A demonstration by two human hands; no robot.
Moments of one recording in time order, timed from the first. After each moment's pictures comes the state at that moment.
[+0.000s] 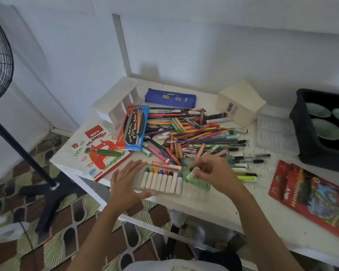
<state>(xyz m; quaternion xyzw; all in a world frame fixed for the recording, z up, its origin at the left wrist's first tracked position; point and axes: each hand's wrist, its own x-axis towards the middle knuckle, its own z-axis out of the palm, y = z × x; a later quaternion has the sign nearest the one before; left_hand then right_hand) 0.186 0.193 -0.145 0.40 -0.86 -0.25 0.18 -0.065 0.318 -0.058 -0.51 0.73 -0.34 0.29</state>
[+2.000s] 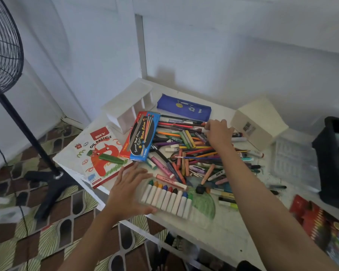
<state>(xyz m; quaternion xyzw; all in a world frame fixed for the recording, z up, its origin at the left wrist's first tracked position) 0.178 0.173 -0.147 0.35 -0.90 -0.18 0.18 -0.157 0.134 -0.085 -0.49 0.86 -0.12 0.00</state>
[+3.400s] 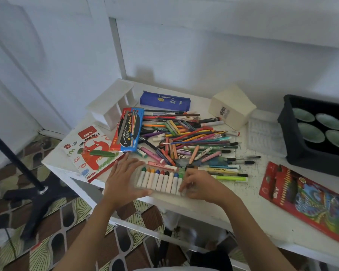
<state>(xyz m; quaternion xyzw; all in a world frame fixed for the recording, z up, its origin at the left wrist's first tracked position) 0.179 0.174 -0.150 0.34 -0.91 -0.16 0.19 -0.057 0.319 -0.078 -0.66 0.68 -0.15 0.29</state>
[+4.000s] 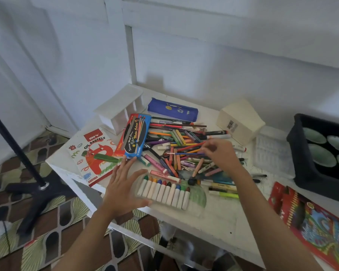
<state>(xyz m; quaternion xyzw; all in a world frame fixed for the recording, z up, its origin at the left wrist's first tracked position) 0.179 0.177 -0.146 0.37 -0.90 -0.17 0.18 -0.132 0.249 -0.052 -0.53 0.78 -0.32 0.13</state>
